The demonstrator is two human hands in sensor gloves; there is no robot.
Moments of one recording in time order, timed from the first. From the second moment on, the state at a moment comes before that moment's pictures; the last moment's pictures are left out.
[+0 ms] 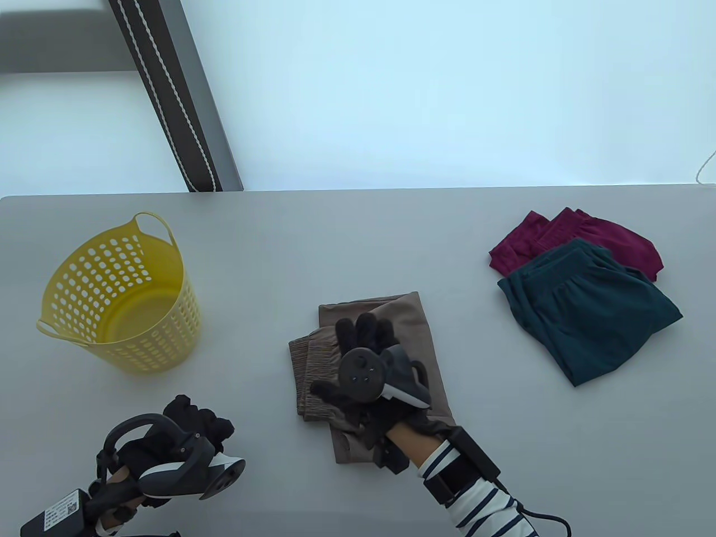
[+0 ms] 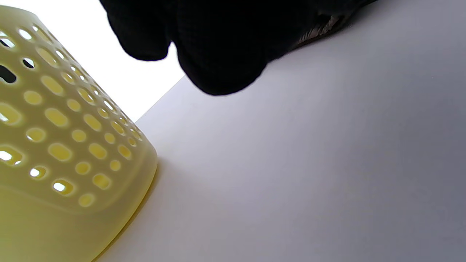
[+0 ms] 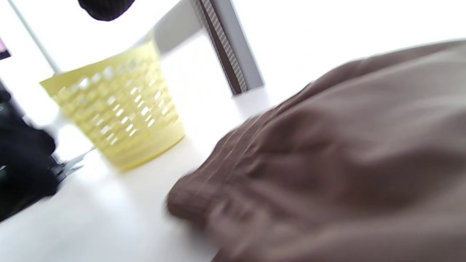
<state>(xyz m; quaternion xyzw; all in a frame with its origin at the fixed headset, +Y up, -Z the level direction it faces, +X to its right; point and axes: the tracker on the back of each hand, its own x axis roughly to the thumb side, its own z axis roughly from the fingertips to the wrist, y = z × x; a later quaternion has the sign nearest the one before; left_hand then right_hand) -0.250 -0.706 -0.192 -0.05 -0.30 -0.33 0.89 0.030 -0.682 -0.297 0.19 0.04 0.96 0.21</state>
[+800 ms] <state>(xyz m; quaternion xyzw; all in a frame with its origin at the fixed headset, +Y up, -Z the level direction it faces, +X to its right) -0.250 -0.709 -0.195 -0.09 -0.30 -0.33 0.89 0.102 -0.767 -0.333 -0.05 0.17 0.96 0.20</state>
